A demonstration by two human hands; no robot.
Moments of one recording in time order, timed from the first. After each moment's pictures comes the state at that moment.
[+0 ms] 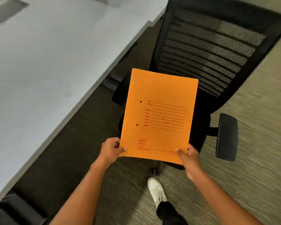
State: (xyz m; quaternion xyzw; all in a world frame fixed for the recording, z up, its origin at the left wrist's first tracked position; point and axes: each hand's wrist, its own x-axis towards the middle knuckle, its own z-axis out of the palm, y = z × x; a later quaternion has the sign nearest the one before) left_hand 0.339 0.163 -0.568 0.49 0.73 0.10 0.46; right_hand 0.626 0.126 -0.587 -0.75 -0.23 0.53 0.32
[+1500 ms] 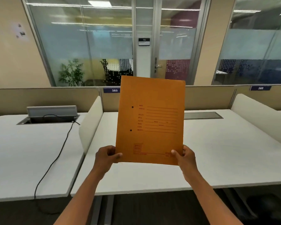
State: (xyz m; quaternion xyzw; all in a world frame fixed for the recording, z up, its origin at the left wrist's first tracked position) left_hand -0.037 -0.286 -0.257 0.23 0.79 0.56 0.12; right_hand 0.139 -0.044 -0.258 -0.34 -0.70 0.57 0.26
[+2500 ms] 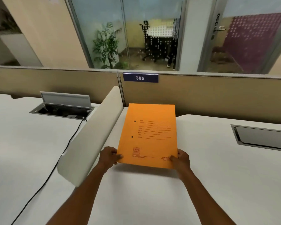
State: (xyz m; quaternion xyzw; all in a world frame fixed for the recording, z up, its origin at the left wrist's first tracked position) left_hand -0.414 -0.150 -0.382 -0.02 0.88 0.46 0.15; right_hand -0.307 0.130 -0.406 -0.36 -0.71 0.60 0.04
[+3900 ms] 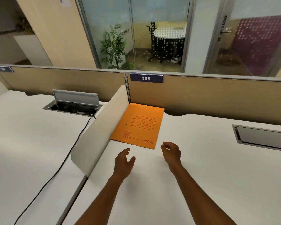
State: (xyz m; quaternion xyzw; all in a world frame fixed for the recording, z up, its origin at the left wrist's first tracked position) left_hand -0.330 -0.119 -0.382 0.02 0.90 0.42 0.06; right_hand -0.313 0.082 -0.372 -0.33 -0.74 0.58 0.07
